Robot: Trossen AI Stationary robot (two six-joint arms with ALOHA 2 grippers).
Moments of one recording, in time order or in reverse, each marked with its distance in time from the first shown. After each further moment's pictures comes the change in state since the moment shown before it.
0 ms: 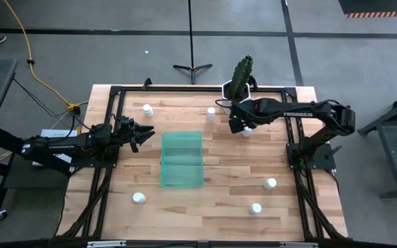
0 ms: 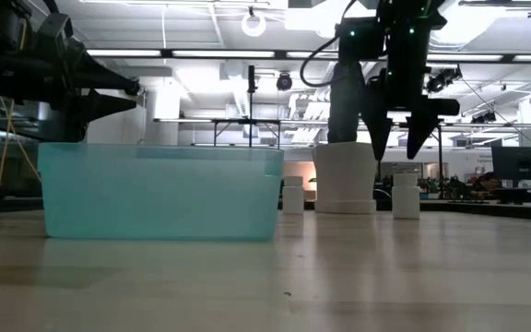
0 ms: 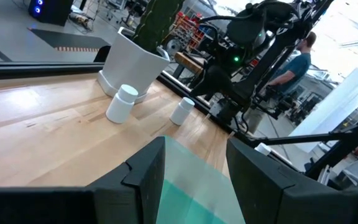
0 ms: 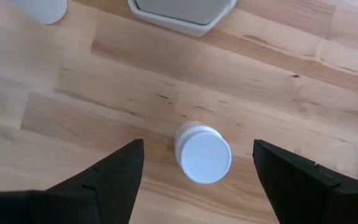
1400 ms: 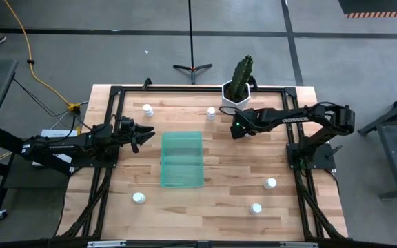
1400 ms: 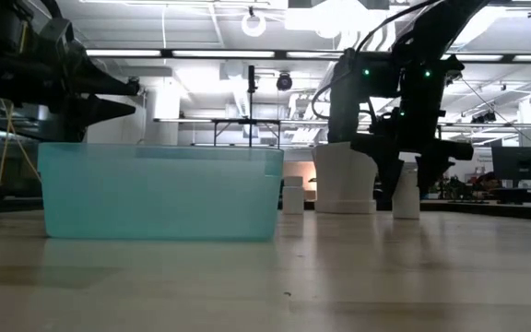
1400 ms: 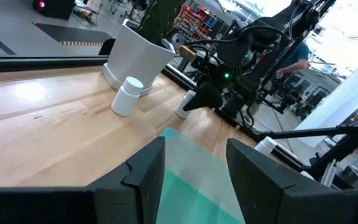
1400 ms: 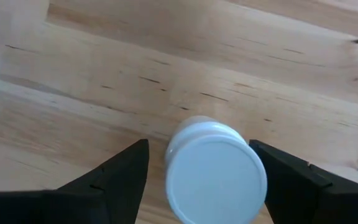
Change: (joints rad) left arm 0.000 0.000 0.000 -0.037 -0.003 0.000; right arm -0.011 0.006 -0.277 0.345 -0.051 0.023
